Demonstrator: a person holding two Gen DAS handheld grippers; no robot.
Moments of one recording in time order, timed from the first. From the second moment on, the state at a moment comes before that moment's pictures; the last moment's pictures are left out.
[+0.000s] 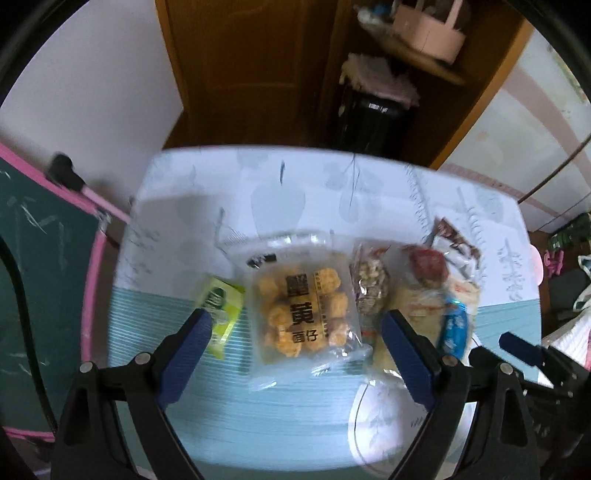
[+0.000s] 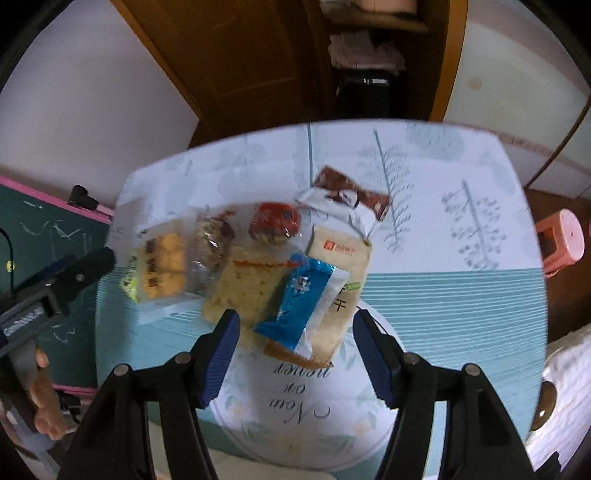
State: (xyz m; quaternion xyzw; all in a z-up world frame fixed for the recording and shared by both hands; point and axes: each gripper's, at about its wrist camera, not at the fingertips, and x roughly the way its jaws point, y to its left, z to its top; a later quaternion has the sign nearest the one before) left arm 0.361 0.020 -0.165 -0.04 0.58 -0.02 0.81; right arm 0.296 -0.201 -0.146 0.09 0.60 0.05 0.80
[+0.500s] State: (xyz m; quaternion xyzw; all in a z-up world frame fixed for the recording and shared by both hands) left arm 0.378 0.013 -0.236 -0.07 0.63 0.01 0.78; right arm 0.303 -0.196 -0.197 0.09 0.61 0.06 0.78
